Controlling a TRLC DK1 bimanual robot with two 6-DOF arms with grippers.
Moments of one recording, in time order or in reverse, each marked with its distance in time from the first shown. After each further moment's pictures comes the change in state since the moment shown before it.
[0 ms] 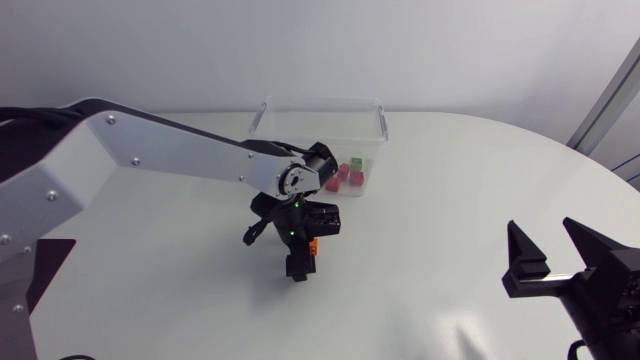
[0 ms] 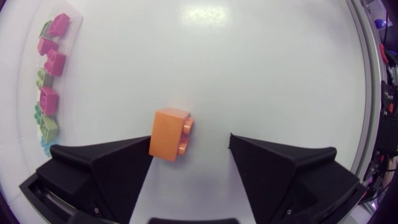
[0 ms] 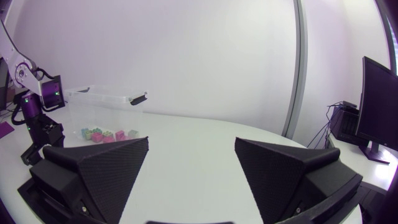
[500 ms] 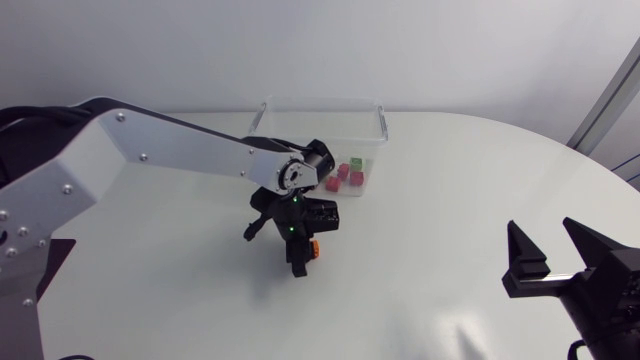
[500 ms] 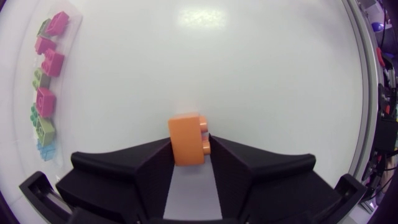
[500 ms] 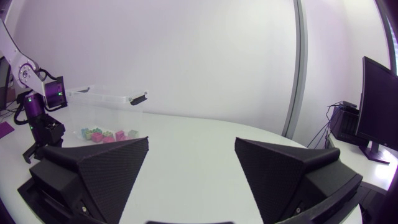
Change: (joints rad) left arm 0.024 0.025 0.034 -0.019 0.046 0.011; right arm 0.000 0.000 0.000 0.000 0.000 0.000
